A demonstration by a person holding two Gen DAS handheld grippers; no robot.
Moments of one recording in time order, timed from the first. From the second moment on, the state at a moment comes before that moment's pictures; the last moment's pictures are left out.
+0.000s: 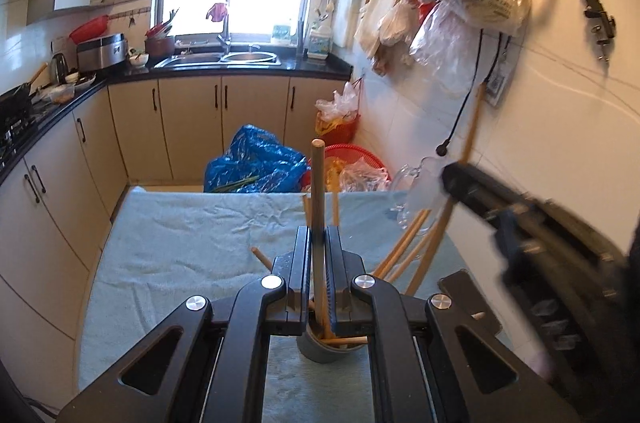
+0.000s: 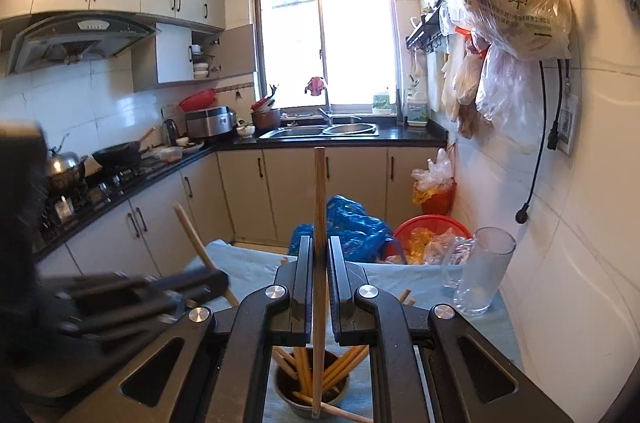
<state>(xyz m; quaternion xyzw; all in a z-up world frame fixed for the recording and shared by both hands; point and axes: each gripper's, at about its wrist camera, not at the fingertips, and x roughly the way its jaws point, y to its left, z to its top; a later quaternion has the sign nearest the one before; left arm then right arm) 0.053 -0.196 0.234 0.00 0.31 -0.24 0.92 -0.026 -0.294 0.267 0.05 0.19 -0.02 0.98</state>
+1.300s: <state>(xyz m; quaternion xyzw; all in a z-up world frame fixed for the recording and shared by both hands) 0.055 -0.188 0.164 0.01 0.36 -0.23 0.90 0.002 -0.318 0.184 0.10 0.29 -0.06 0.95</state>
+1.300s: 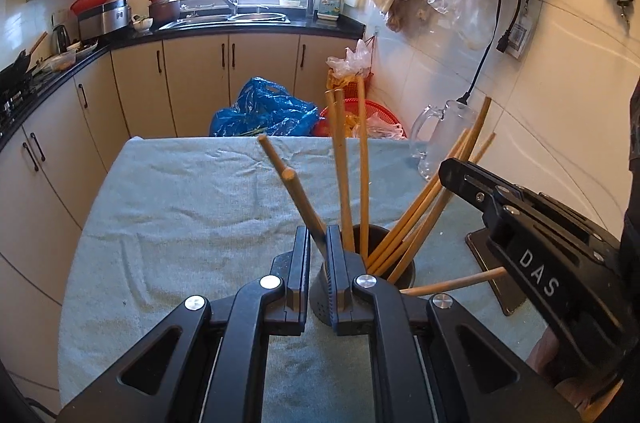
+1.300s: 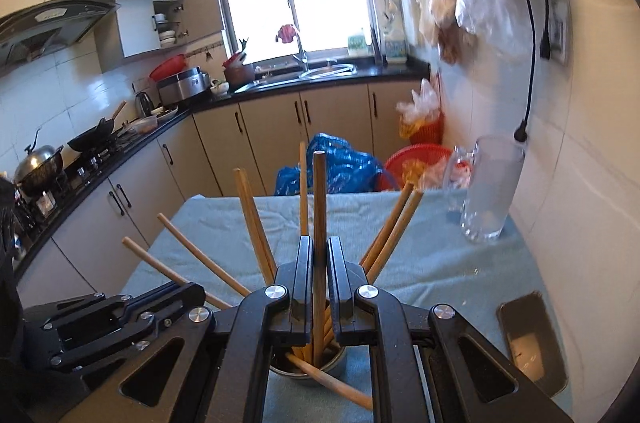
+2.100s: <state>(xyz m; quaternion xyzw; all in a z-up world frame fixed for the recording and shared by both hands) 0.053 -0.181 0.150 0.01 0.37 -0.22 0.90 0.012 -0.324 0.174 0.13 0.32 -0.05 0.94</state>
